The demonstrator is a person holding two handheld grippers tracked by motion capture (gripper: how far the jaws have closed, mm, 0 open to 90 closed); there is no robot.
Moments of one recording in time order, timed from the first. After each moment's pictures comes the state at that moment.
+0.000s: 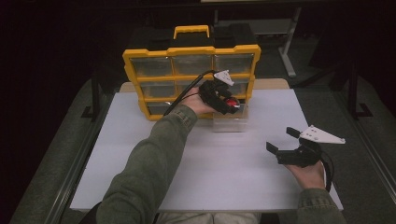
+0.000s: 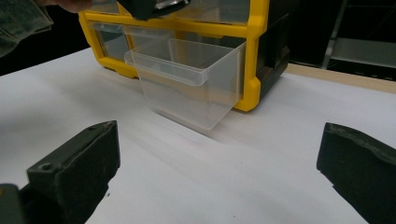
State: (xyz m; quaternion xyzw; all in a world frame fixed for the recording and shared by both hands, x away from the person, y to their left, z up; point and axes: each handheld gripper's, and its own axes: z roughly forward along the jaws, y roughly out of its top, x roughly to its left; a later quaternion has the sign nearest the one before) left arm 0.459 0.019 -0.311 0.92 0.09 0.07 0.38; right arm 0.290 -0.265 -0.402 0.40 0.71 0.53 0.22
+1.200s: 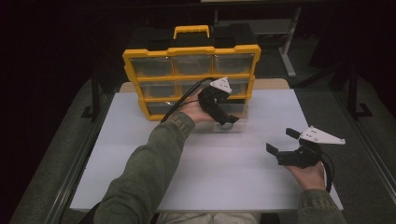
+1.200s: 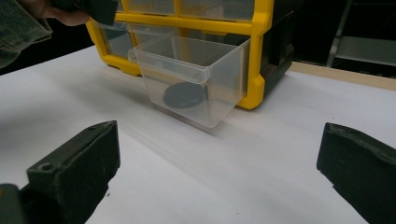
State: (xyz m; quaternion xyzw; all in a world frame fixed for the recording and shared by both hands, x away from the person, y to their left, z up) left arm 0.441 0.031 -0.320 0.90 0.08 0.07 0.42; right arm 0.288 -0.265 -0.403 0.40 0.71 0.53 0.22
